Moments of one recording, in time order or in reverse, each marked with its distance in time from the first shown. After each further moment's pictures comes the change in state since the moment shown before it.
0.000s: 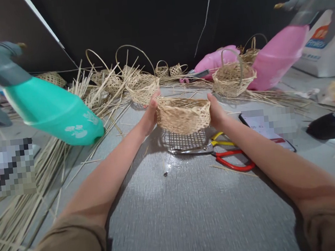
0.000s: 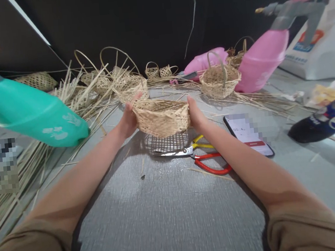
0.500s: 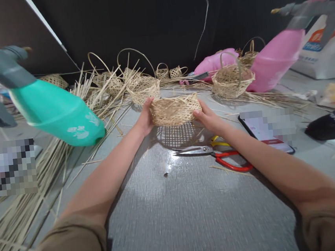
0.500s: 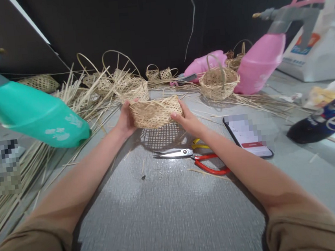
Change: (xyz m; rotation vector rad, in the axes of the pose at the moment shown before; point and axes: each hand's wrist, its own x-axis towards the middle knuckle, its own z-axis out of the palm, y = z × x) left_hand 0.008 0.001 -0.009 -0.183 0.162 -0.112; right_hand -0.020 0.002 0.013 -0.239 -0.083 -0.315
